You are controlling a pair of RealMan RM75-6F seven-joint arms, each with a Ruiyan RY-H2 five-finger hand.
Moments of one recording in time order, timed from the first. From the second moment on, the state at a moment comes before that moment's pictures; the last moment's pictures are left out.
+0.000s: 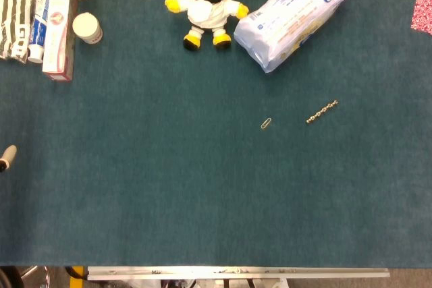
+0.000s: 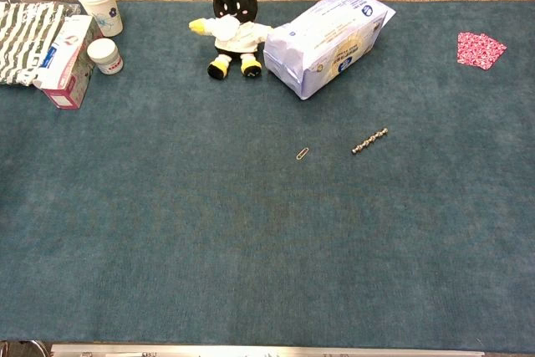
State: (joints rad) left arm -0.07 -1.17 -0.03 -1.63 1.48 1.50 0.17; right arm 0.06 -1.10 0.05 -1.62 -1.52 1.49 -0.07
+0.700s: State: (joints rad) left arm -0.07 -1.15 -0.03 -1.62 1.50 1.51 0.15; right arm 0.12 -1.04 0.08 -1.69 -1.58 1.47 -0.12
